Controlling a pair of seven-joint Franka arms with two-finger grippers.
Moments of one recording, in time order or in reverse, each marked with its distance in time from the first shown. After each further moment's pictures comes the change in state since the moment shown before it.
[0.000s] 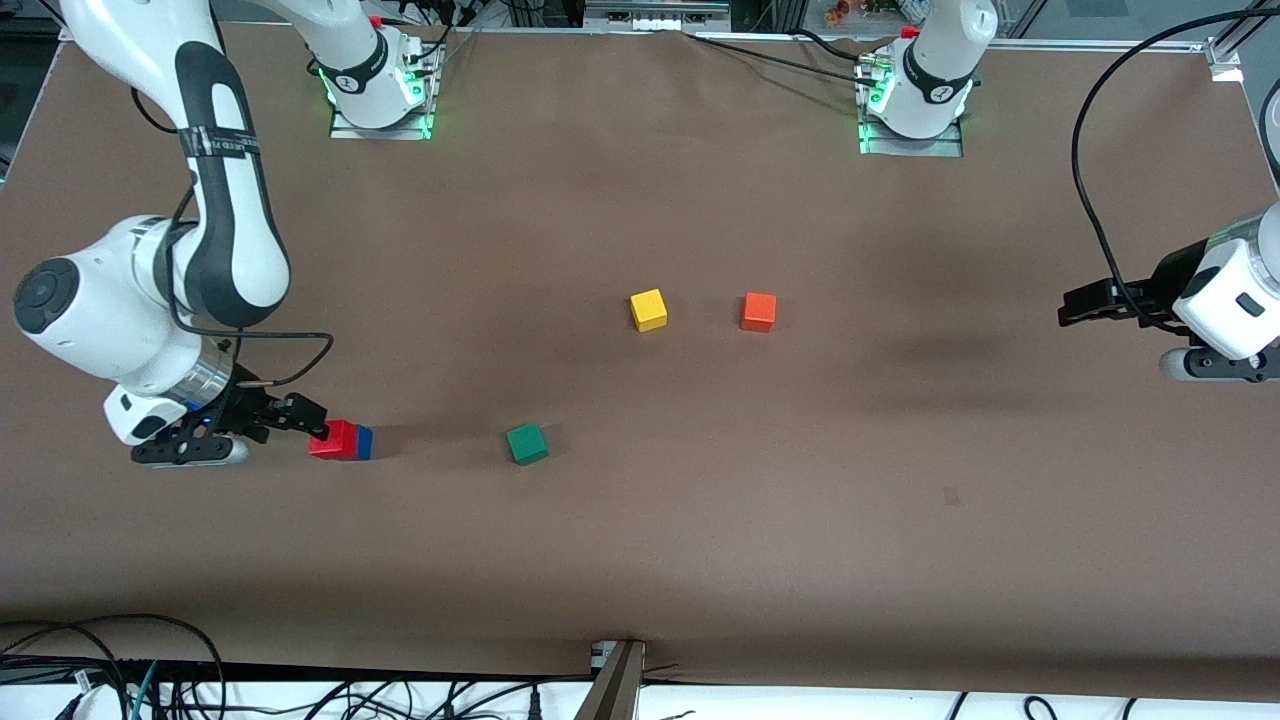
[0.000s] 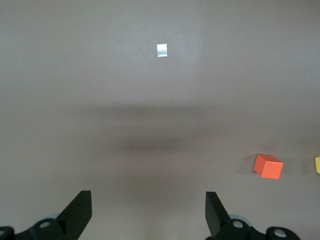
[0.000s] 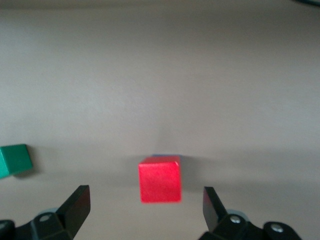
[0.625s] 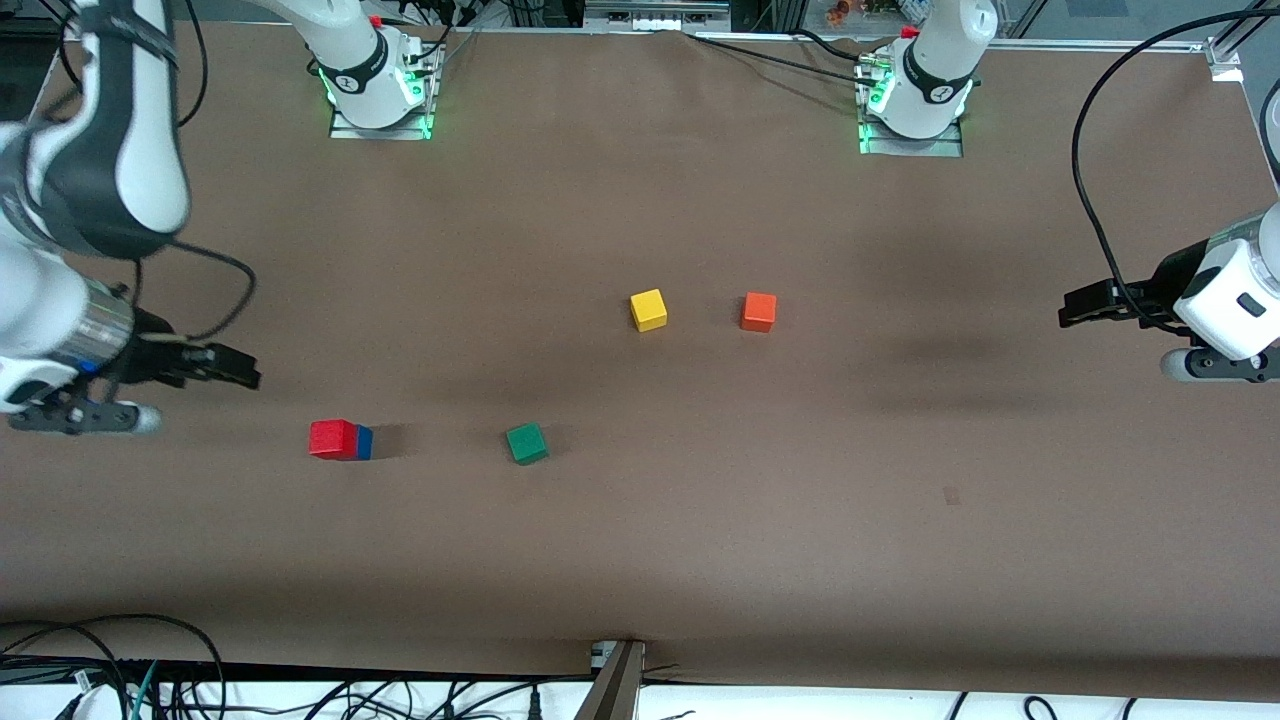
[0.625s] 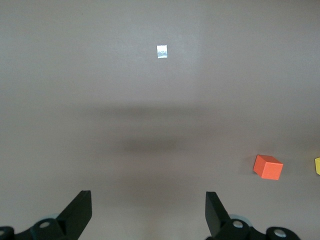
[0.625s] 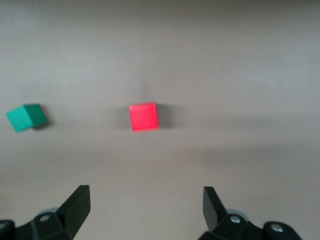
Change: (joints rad) left arm 0.000 0.000 0.000 0.001 0.000 0.004 0.000; right arm 0.001 -0.143 -0.056 0.201 -0.185 -0.473 0.134
